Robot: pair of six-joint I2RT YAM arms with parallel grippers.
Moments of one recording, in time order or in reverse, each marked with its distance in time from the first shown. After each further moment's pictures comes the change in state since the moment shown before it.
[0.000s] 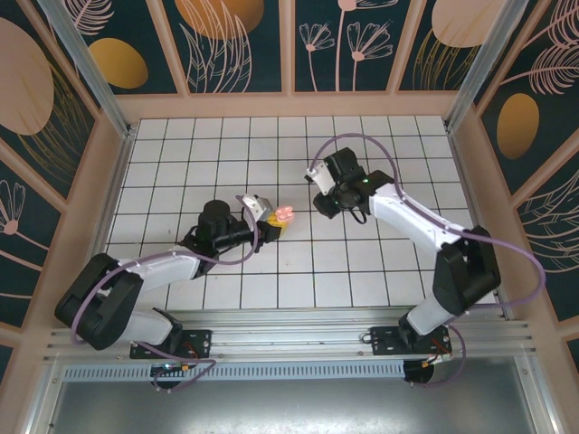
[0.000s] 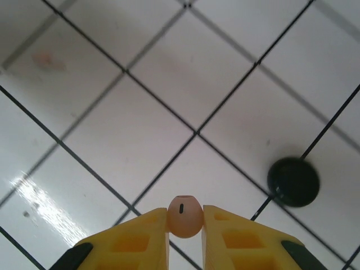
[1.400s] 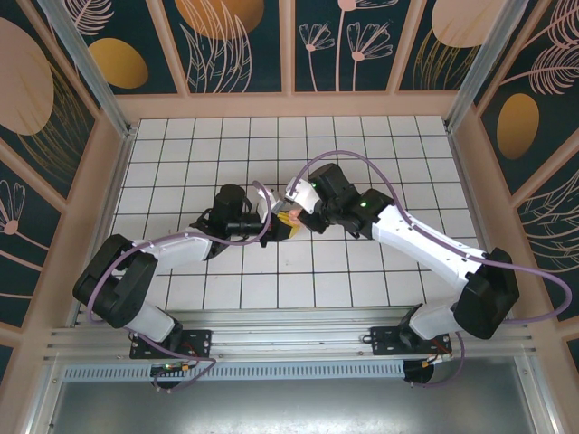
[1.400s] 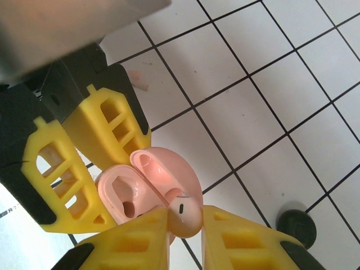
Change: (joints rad) left arm 0.000 0.130 0.174 -0.180 0.191 -0.033; right arm 0.209 -0.138 -0.045 0.014 0.065 -0.150
